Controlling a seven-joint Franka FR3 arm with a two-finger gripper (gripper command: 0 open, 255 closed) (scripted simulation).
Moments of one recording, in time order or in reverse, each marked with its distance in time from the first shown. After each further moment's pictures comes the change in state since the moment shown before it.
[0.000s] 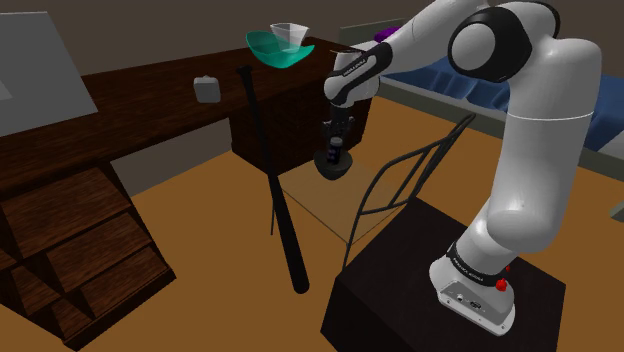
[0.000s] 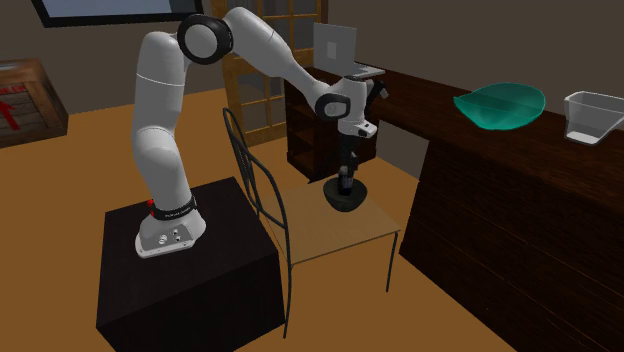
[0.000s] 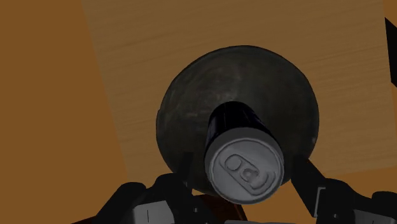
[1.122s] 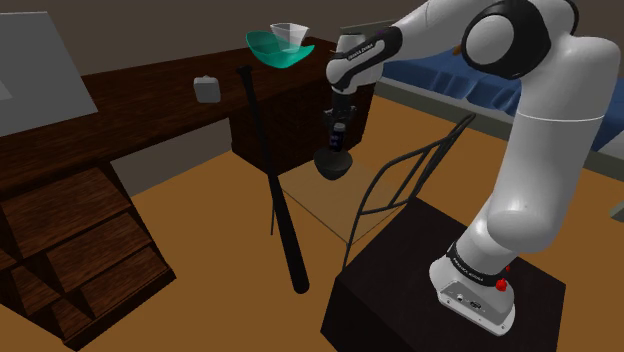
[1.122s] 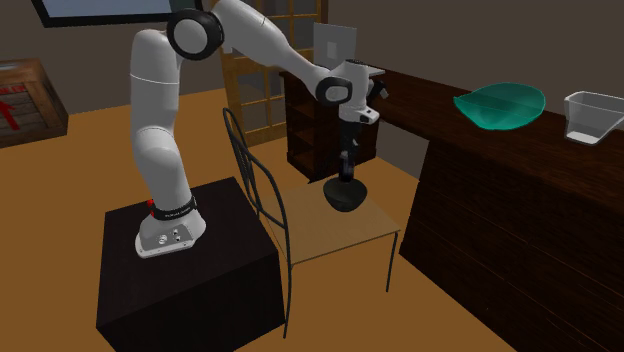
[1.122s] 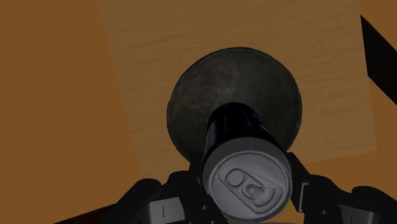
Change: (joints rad) arm 0.007 -0.068 -0.011 0.039 -0.025 -0.105 0.015
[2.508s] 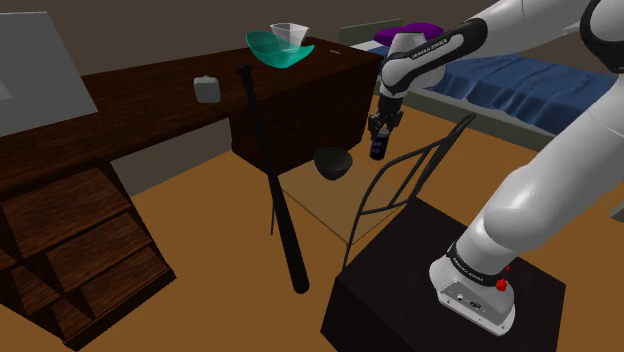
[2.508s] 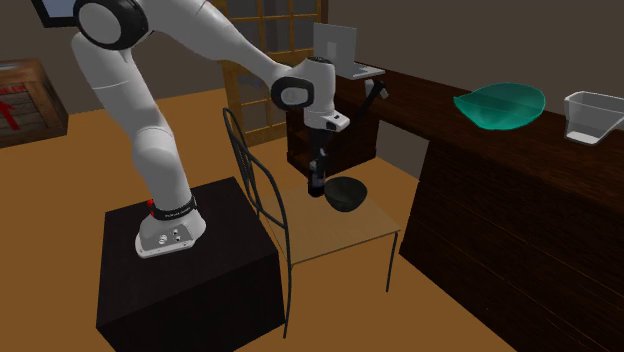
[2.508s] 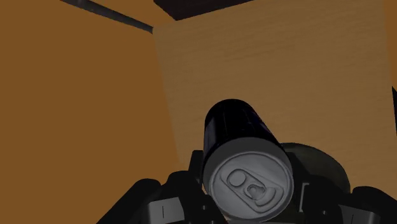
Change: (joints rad) arm -0.070 -0.447 -0.084 -0.468 -0.162 0.043 -0.061
